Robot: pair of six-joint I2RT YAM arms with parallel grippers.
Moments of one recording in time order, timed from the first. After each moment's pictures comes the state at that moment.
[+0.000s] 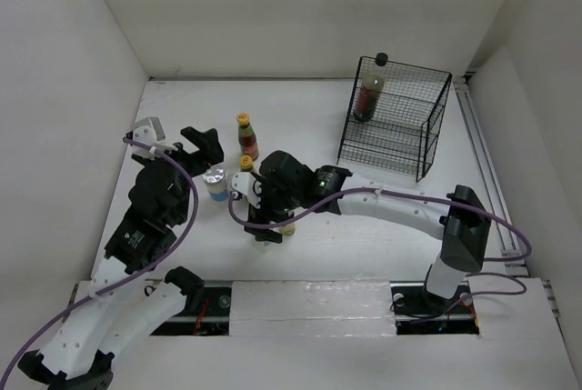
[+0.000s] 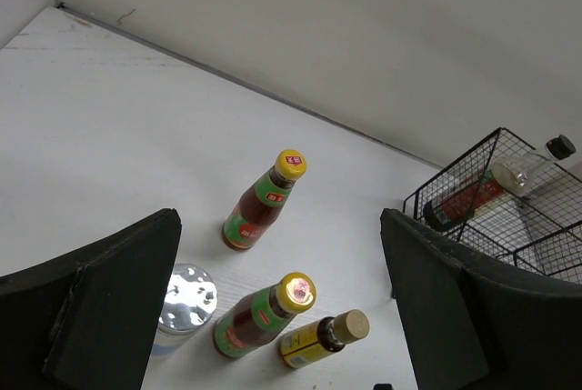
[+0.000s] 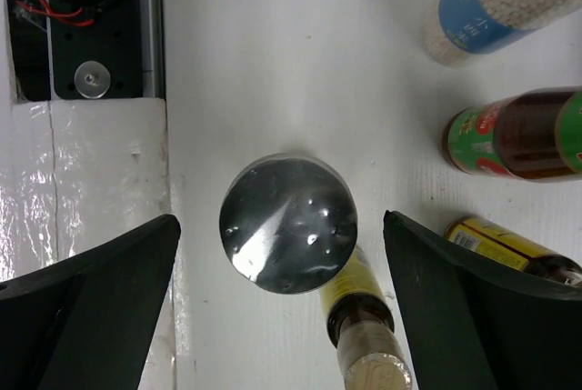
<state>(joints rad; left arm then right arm) -0.56 0.63 0.89 -0.30 -0.60 -0.48 1.11 1.72 1.45 -0.49 -0.33 -0.29</state>
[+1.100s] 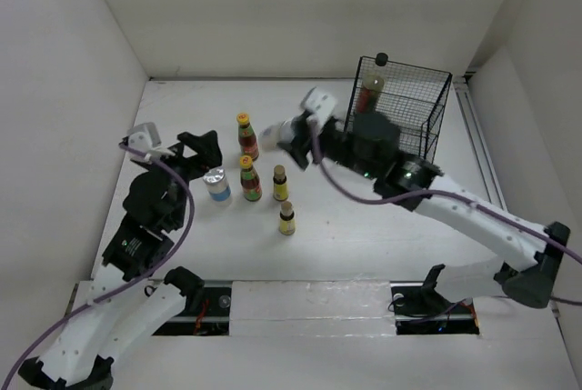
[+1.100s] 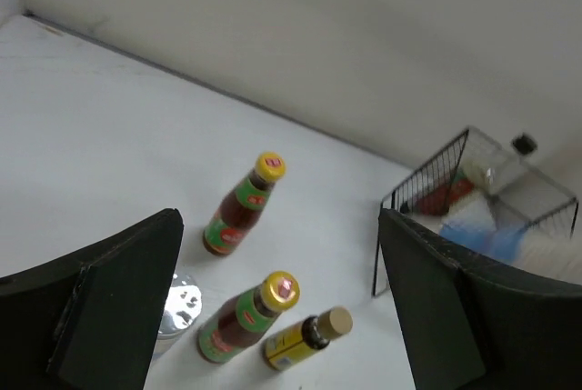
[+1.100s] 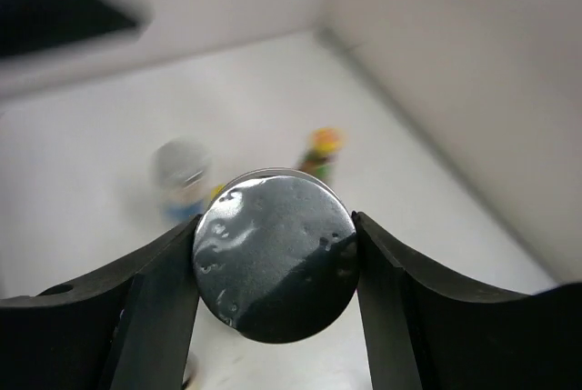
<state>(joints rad) -0.55 0.55 0.86 -0.26 -0.60 -0.49 1.00 1.34 1.33 -0.14 -0.03 -0.21</state>
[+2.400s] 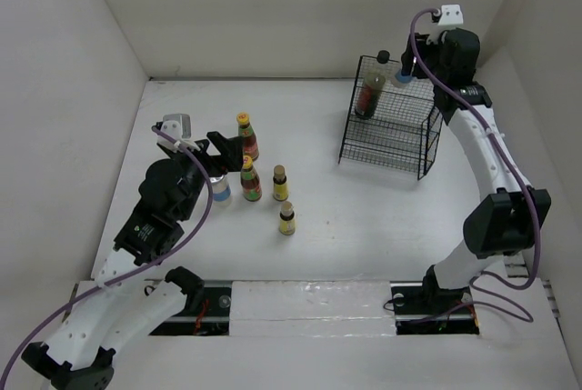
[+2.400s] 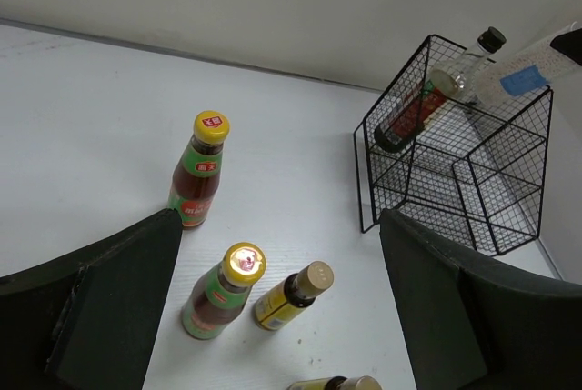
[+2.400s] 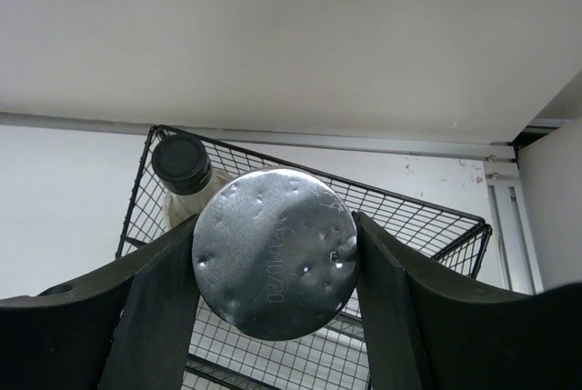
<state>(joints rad) -0.55 0.66 0.86 -0.24 -0.31 -0.41 0.07 1.61 1.63 -0.19 0.01 -0.01</state>
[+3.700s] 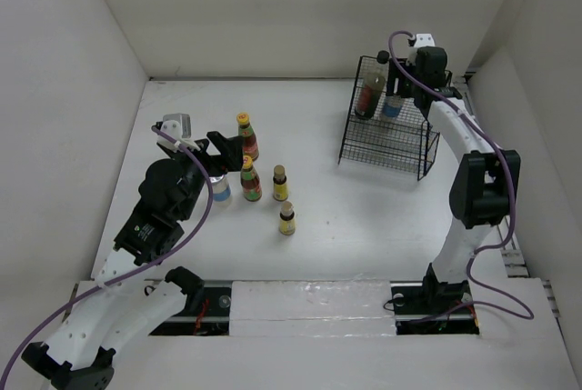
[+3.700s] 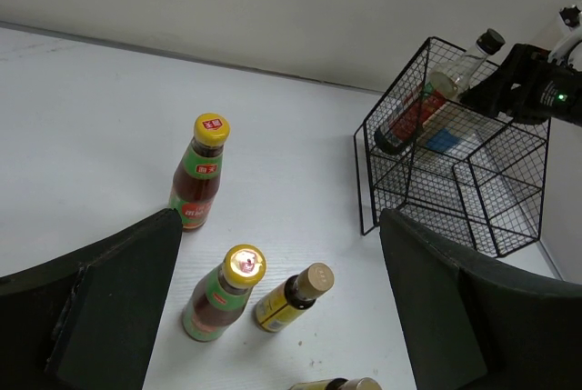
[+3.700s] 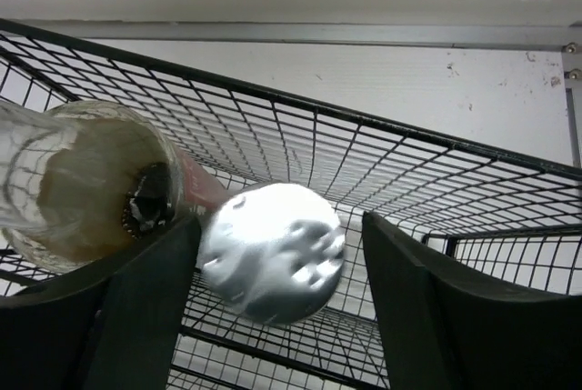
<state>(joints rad) -0.55 0.66 0.86 -0.23 -0.31 -0.40 0.07 1.88 1.62 -0.20 0.03 0.03</state>
